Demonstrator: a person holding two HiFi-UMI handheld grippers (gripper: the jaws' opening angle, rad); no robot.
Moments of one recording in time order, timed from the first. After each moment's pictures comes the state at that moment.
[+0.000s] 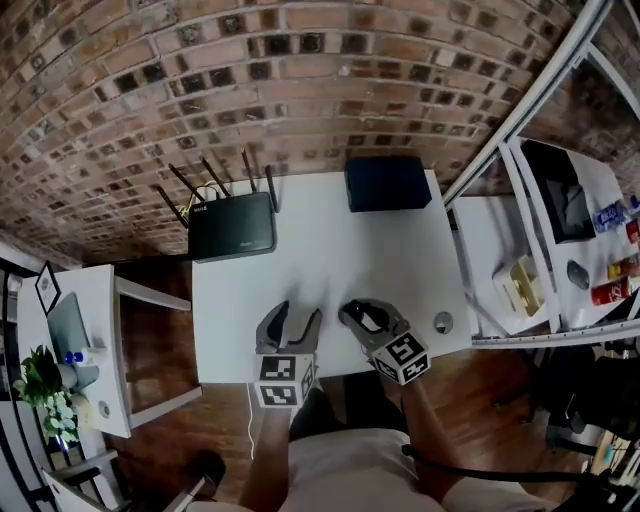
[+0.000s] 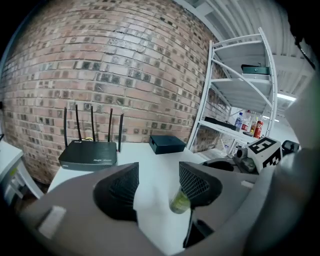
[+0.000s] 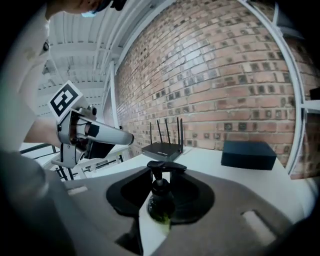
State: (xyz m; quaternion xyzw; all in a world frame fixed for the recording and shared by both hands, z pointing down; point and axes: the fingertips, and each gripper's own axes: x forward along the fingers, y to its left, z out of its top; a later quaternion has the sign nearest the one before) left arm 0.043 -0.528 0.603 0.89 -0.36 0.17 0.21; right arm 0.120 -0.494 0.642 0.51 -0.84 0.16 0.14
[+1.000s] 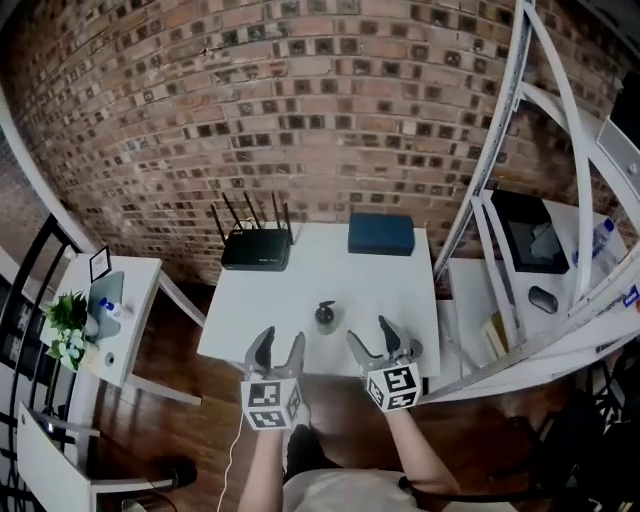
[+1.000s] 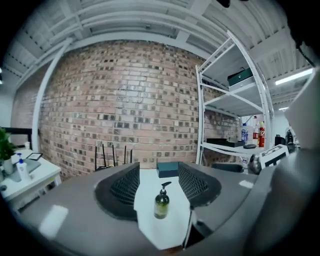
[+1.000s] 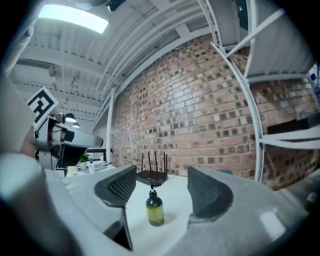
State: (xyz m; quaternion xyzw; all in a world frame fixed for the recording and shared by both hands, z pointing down) left arm 0.044 -0.368 0.483 0.85 -0.51 0.06 0.09; right arm 0.202 -0.363 0.533 0.59 -0.80 0.05 0.02
